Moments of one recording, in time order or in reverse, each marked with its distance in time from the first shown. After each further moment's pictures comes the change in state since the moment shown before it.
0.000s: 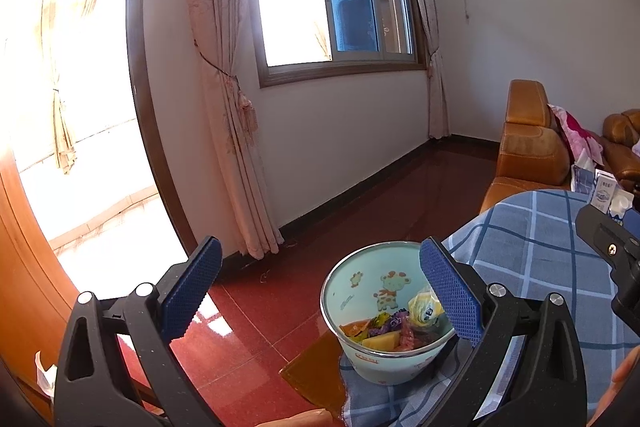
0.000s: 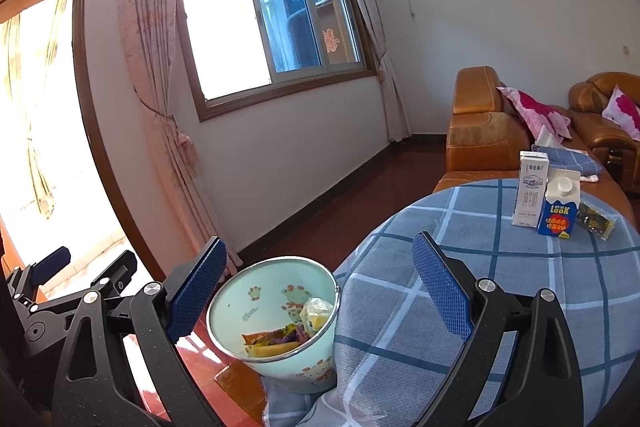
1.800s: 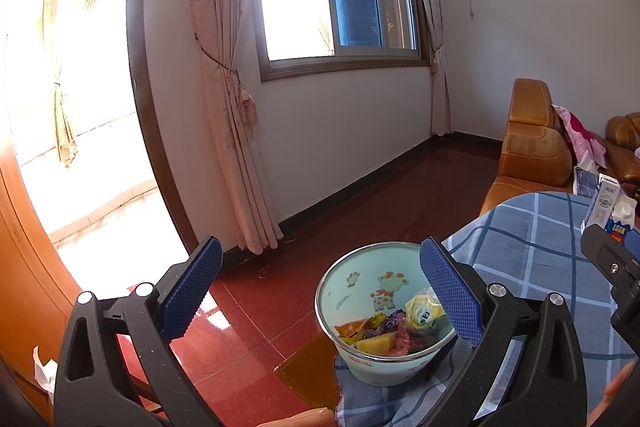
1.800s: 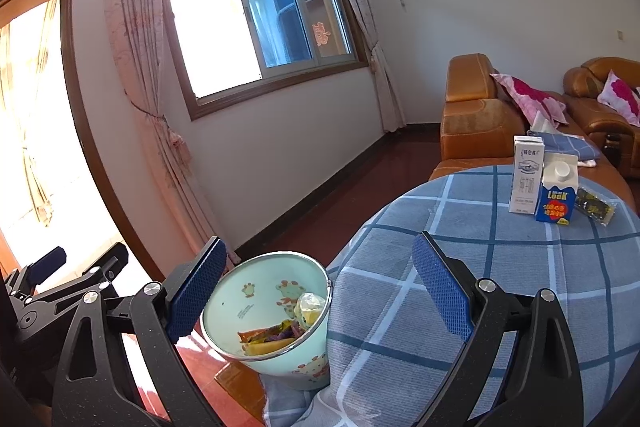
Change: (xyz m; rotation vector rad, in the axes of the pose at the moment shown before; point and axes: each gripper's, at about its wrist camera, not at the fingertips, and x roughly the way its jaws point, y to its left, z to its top) left arm 0.010 -0.008 0.006 -0.011 0.026 0.009; right arm 0.008 -0.016 -0.004 0.047 0.024 -0.014
